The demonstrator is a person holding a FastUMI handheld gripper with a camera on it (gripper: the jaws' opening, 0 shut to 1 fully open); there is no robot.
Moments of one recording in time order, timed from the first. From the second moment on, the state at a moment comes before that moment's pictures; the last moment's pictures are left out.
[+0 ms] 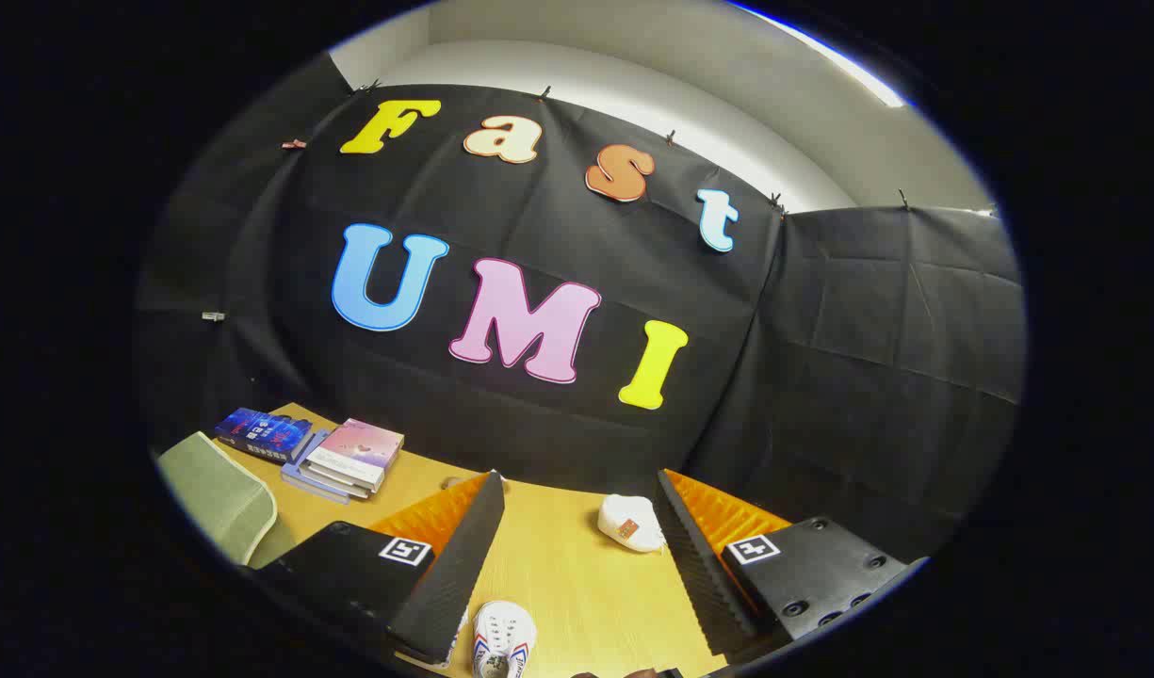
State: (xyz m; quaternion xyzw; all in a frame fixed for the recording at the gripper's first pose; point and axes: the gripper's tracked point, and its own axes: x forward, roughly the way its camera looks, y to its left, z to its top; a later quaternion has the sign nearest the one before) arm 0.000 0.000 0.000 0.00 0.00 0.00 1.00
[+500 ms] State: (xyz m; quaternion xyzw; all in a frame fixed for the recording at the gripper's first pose) arm 0.003 0.008 0.008 0.00 -0.01 0.03 1.00
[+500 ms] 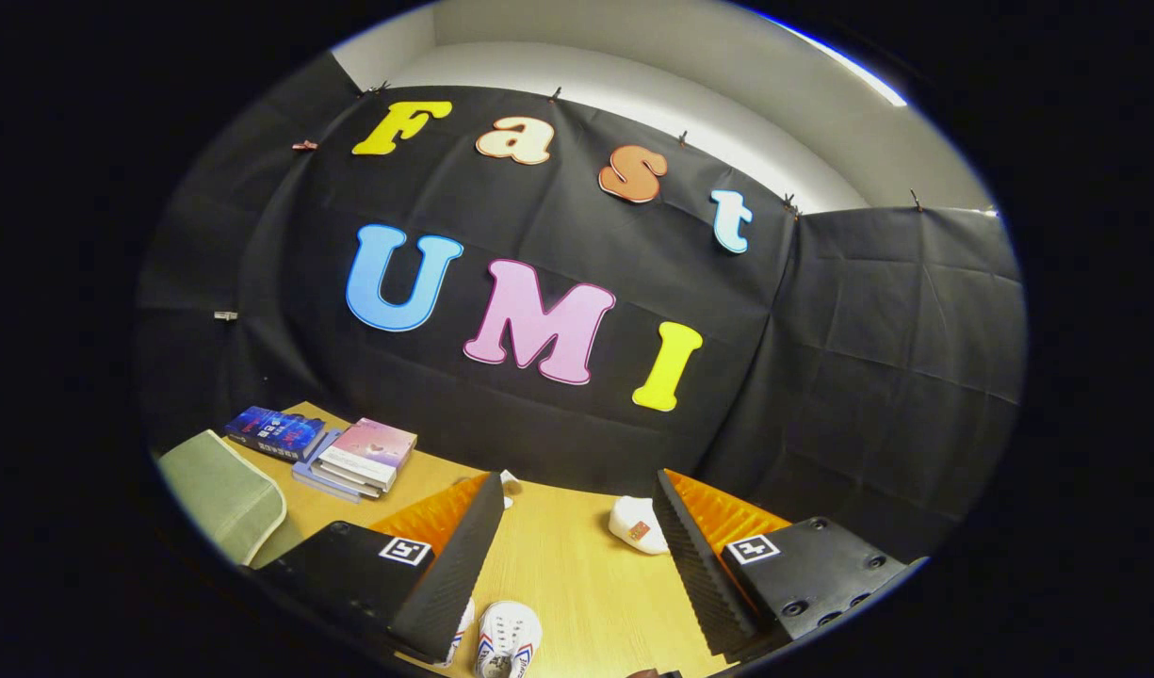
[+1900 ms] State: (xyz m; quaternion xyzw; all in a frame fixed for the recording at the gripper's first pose) arm -0.076 0.278 -0.040 0.28 0.14 0.53 0.79
